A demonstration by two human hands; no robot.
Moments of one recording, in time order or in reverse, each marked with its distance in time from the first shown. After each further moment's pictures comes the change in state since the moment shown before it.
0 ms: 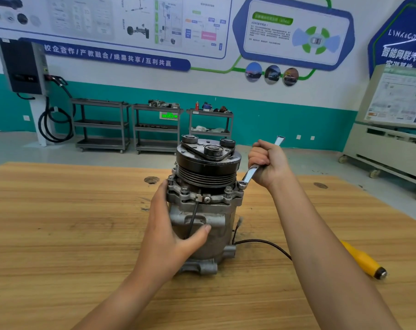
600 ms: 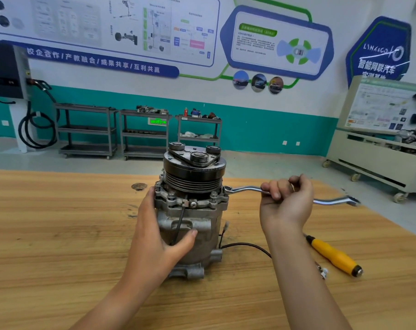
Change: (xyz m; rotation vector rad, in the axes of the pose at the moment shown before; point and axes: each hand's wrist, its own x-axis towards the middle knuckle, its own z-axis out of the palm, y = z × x) left_hand -0.002 0.002 0.004 0.082 0.008 -0.019; right_hand -0.083 0.028 -0.022 0.039 0.169 -0.731
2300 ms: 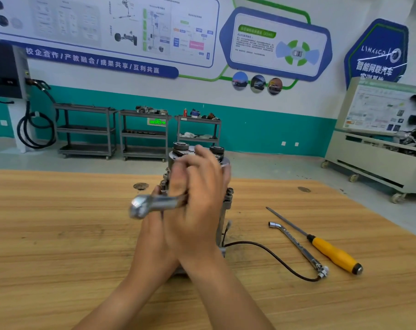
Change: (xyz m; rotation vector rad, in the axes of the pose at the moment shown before) left_hand 0.017 0.007 0.003 -0.151 -0.125 -0.058; right_hand -0.105 0.077 0.043 -0.991 -0.563 -1.027
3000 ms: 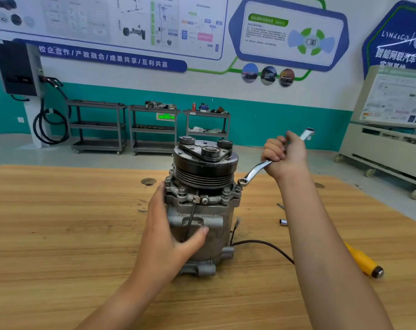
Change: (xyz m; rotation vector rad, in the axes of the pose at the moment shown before) left_hand -0.017 -0.006 -0.005 0.111 0.104 0.046; right_hand 0.109 0.150 -0.053 1.271 0.198 1.403
